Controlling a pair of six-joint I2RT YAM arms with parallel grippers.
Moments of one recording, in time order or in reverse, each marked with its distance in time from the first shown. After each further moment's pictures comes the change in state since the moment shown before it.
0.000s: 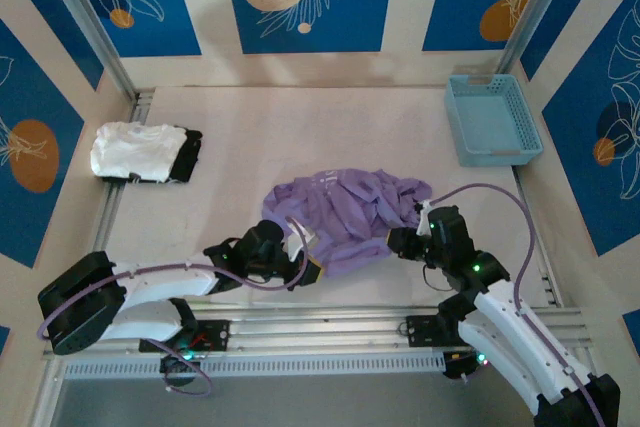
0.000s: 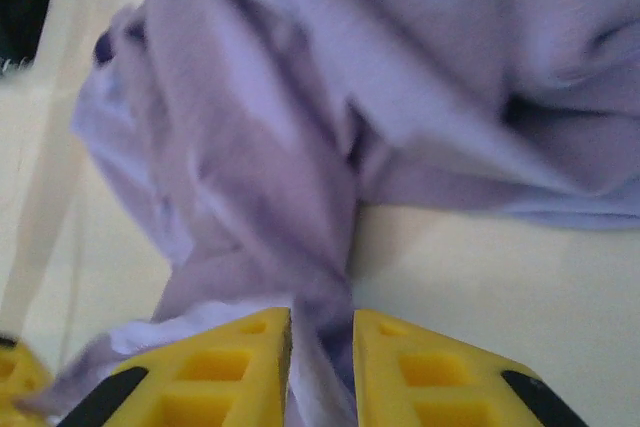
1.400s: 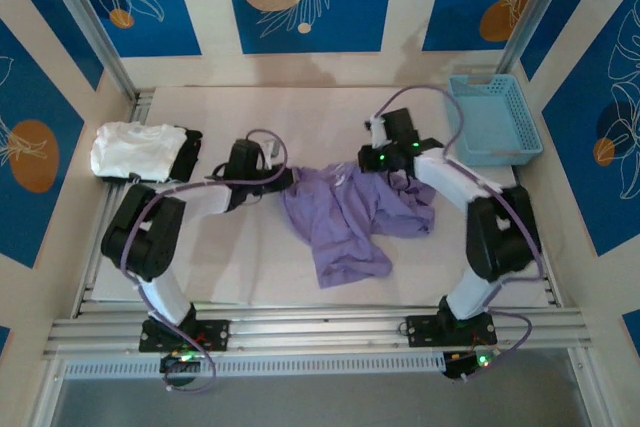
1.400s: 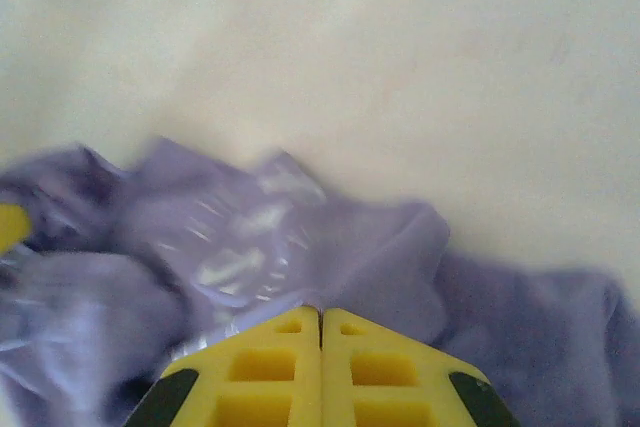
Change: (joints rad) left arm 0.586 0.486 0.493 0.012 0.024 -0.179; right arm -0.097 1.035 0.787 0.191 -0.074 -0.409
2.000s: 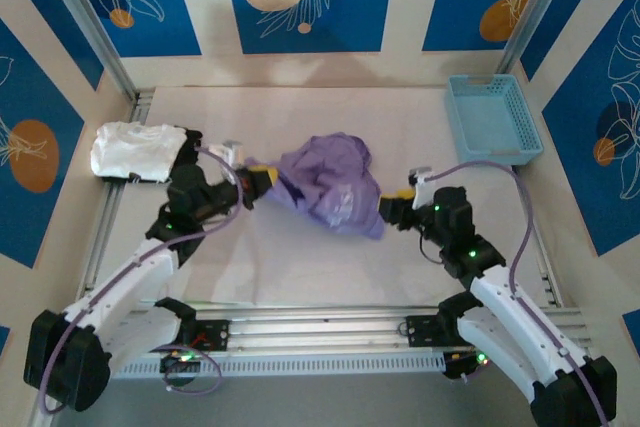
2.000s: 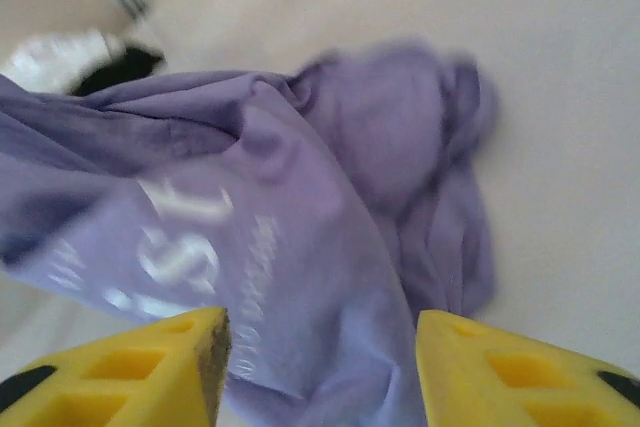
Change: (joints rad) left arm -0.018 -0.718 -0.390 0.035 0.089 0.033; right arm 0.088 -0.899 -0.751 0.179 0.072 0.084
